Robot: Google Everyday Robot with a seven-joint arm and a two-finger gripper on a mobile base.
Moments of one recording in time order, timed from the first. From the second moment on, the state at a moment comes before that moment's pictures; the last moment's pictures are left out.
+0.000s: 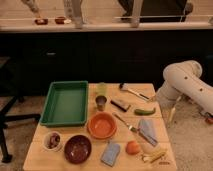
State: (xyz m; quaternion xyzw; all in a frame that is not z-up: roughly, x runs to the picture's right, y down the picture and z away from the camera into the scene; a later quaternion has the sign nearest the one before) arm 0.266 0.113 0.698 -0.31 -0.11 -0.22 0.92
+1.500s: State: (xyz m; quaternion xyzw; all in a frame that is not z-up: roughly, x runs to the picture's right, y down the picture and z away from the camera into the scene) arm 0.266 0.146 0.746 -0.27 -0.23 -0.45 0.82
